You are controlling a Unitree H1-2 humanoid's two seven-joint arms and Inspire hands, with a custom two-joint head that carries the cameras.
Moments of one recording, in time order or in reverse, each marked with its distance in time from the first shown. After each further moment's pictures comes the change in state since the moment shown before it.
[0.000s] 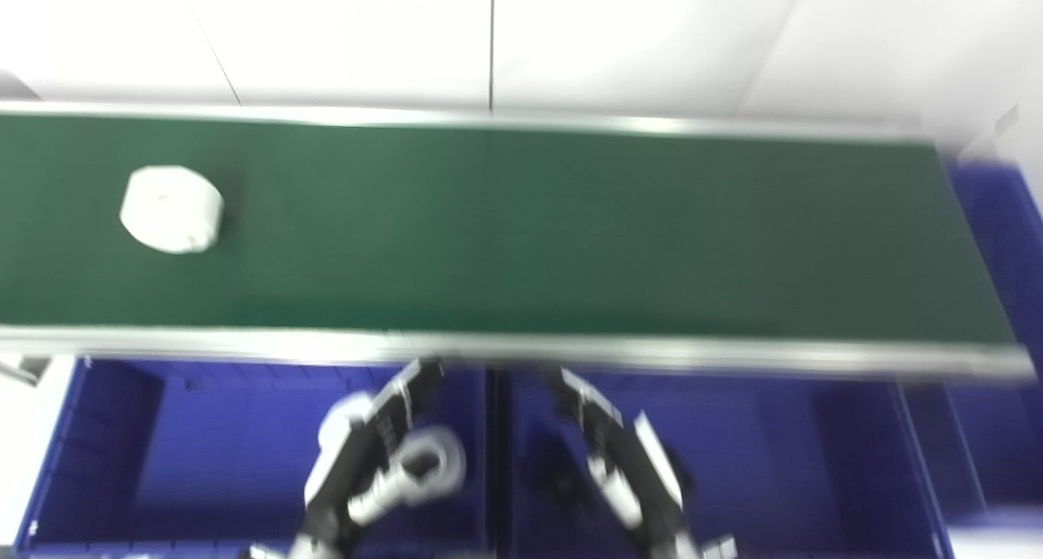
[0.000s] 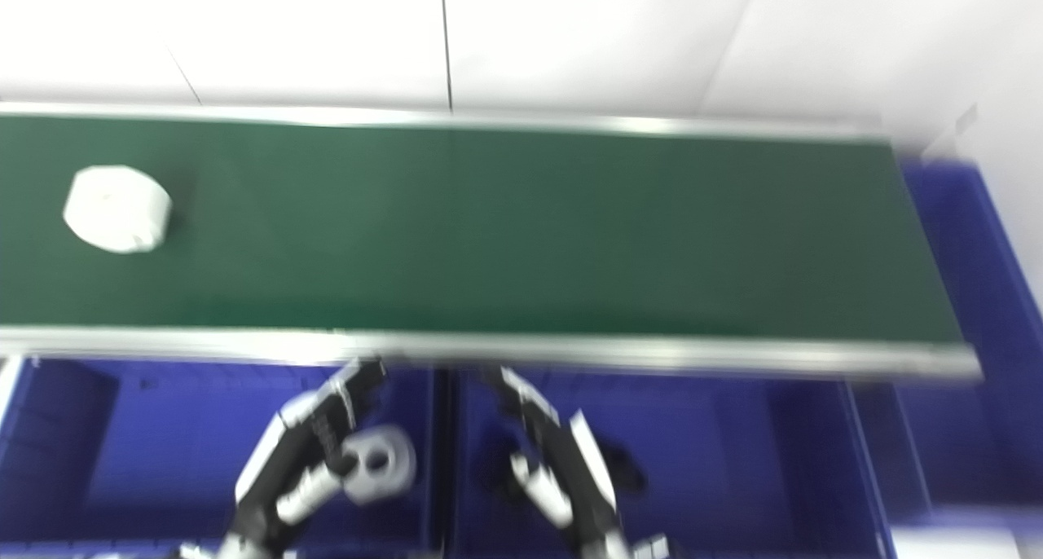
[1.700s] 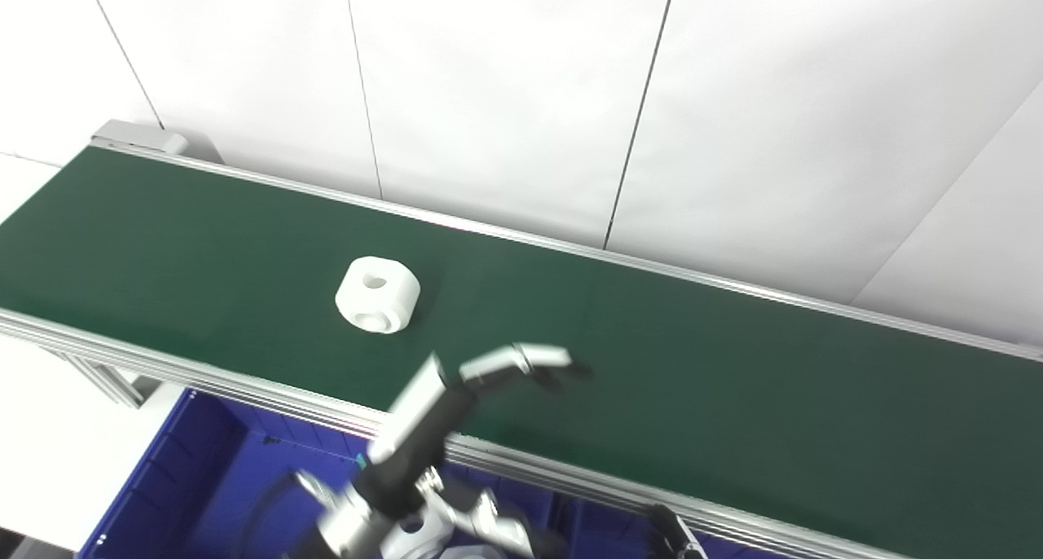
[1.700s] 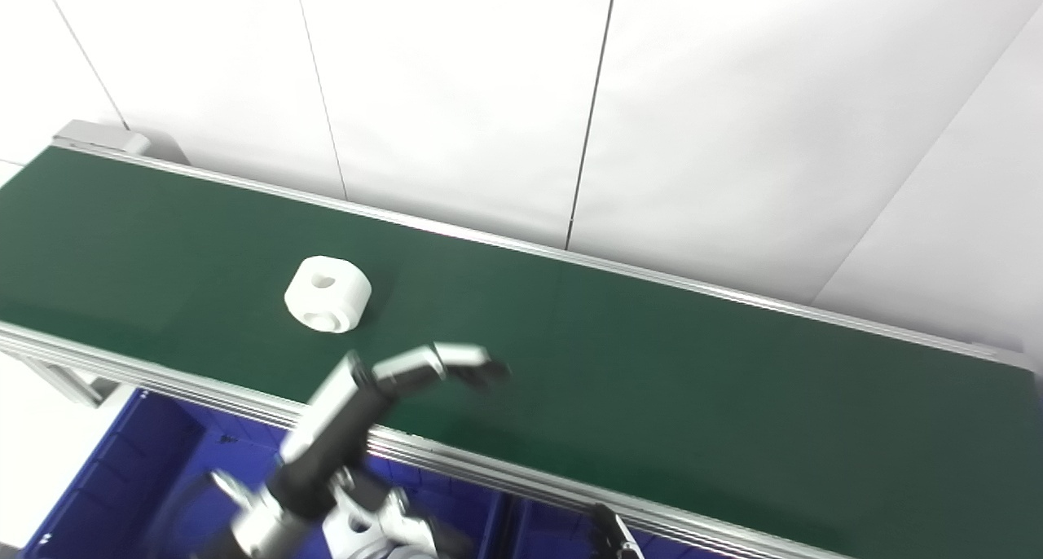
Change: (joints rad) left arm -0.262 0.094 0.094 -0.483 0.309 -0.034 0.105; right arm -0.041 -0.033 -0.055 0.057 0.091 -0.004 0.059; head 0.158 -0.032
